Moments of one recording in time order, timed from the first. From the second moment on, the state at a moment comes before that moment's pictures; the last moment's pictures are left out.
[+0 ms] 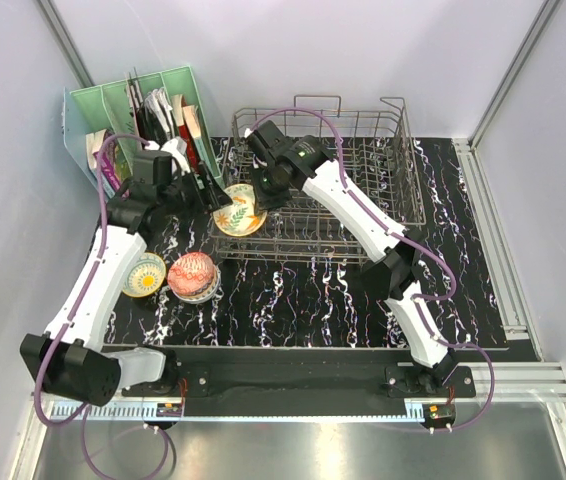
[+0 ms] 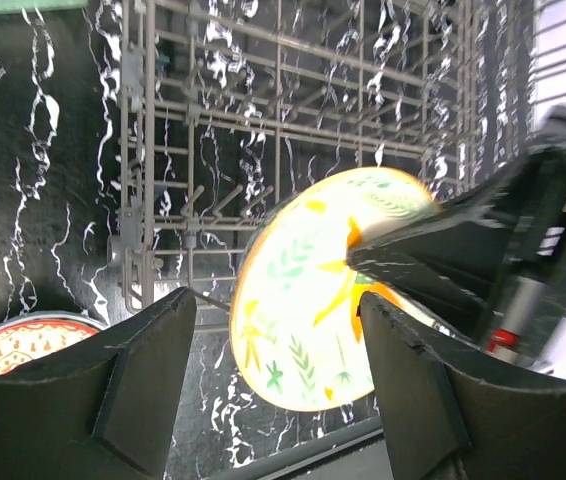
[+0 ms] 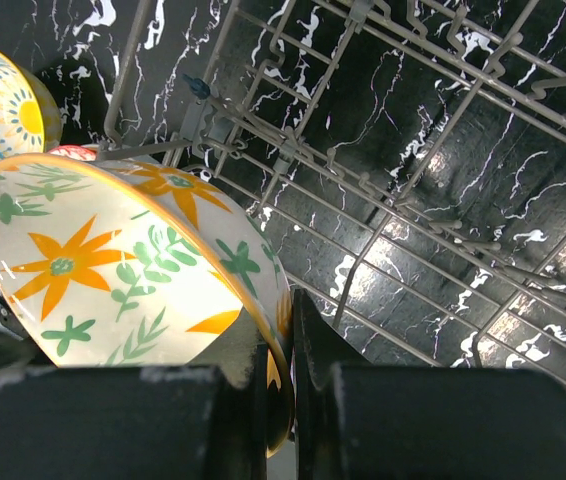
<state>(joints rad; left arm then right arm) -0.21 1.23 1.29 -0.70 0.23 -0.55 0.81 2.29 2.60 -1.27 -0.04 0.44</state>
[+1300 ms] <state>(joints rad) -0.24 1.29 1.21 -0.59 0.28 -0.50 0.79 2.29 2.64 -1.28 -0.05 0.43</state>
